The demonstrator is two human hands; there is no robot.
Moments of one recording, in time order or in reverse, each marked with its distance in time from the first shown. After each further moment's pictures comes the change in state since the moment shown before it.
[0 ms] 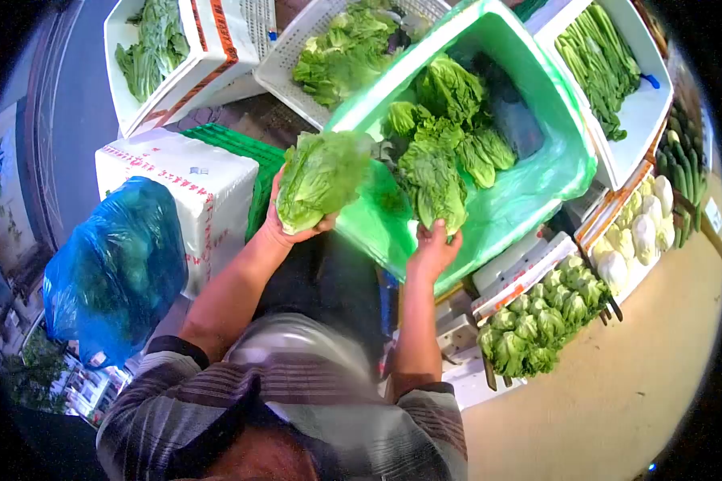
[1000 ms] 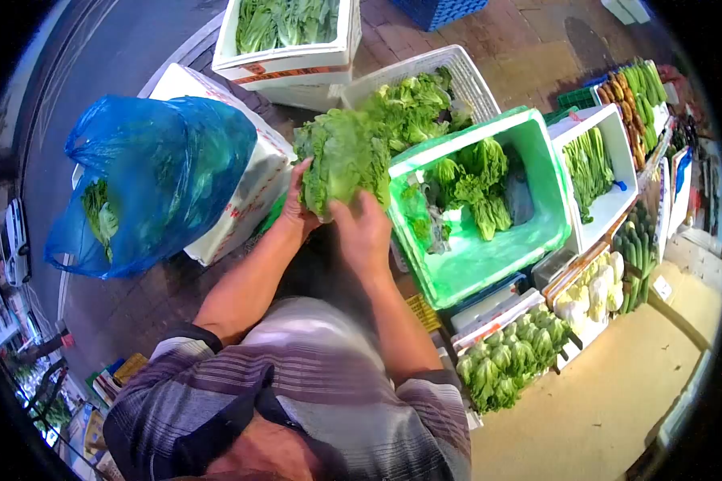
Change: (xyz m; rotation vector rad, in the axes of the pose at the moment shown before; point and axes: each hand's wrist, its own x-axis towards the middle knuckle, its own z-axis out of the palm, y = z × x) left_hand -0.192 0.030 0.008 0.061 -0.090 0.540; right_hand -0.296 -0.006 0.123 -0.690 -1.093 -0.361
